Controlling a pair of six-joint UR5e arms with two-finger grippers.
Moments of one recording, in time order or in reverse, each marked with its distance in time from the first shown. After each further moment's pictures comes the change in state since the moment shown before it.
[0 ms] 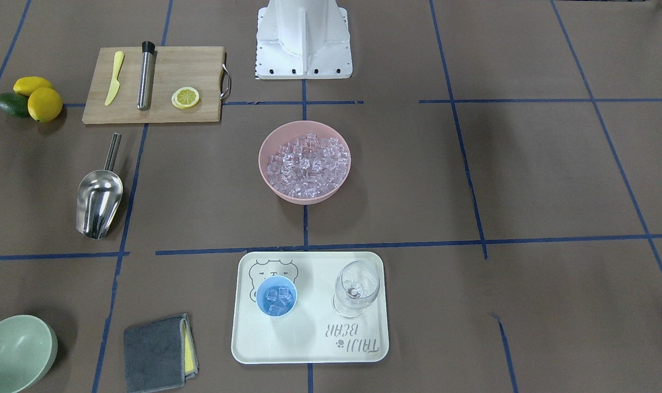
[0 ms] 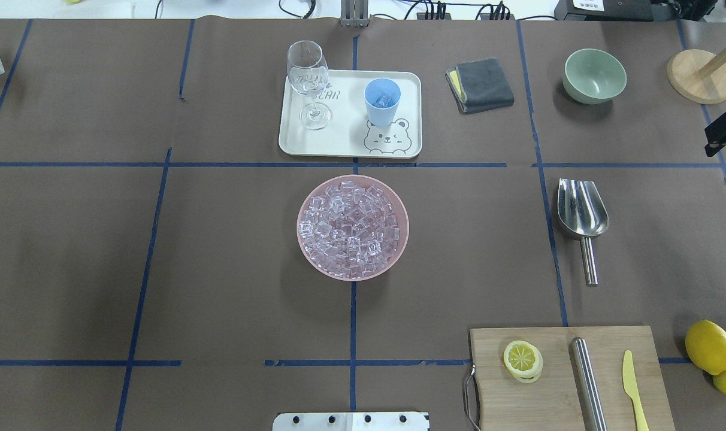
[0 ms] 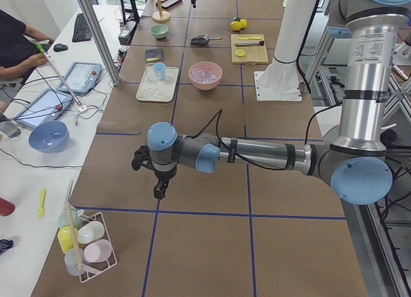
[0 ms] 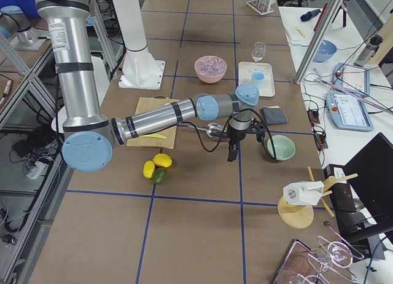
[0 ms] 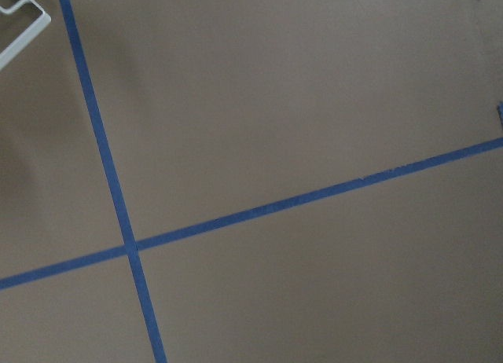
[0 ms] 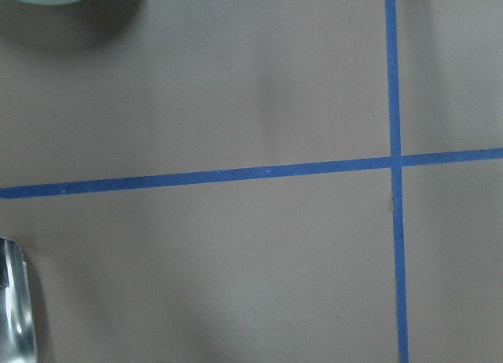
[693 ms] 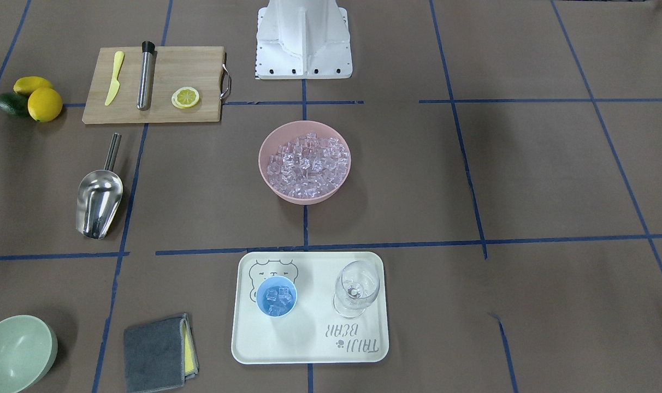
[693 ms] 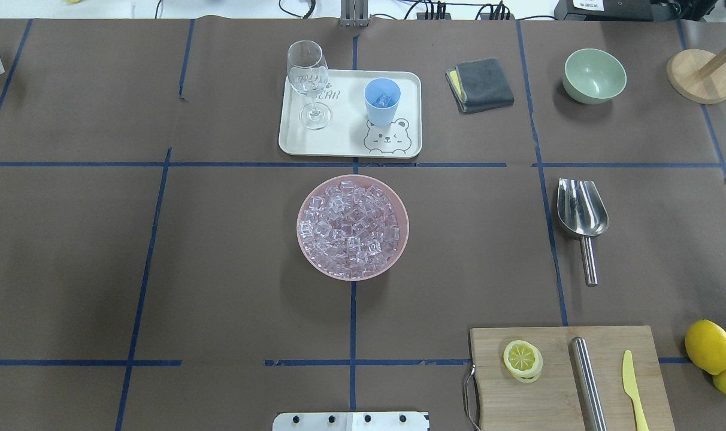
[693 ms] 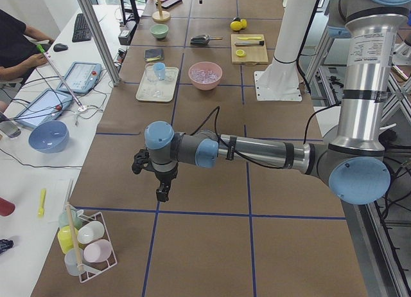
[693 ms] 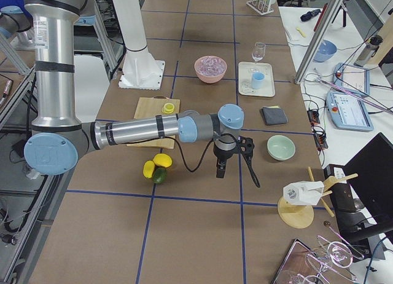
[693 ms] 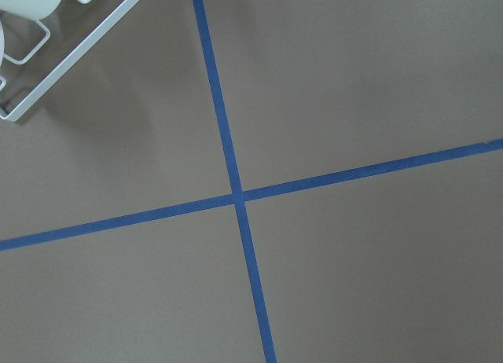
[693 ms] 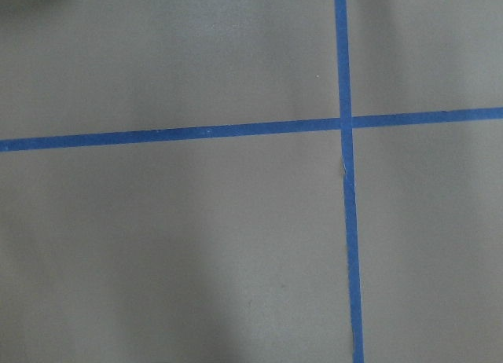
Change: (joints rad) left arm 0.001 -0.009 -0.020 0.139 0.010 0.001; right arm 0.085 -0.150 0.012 0.148 0.076 -0.079
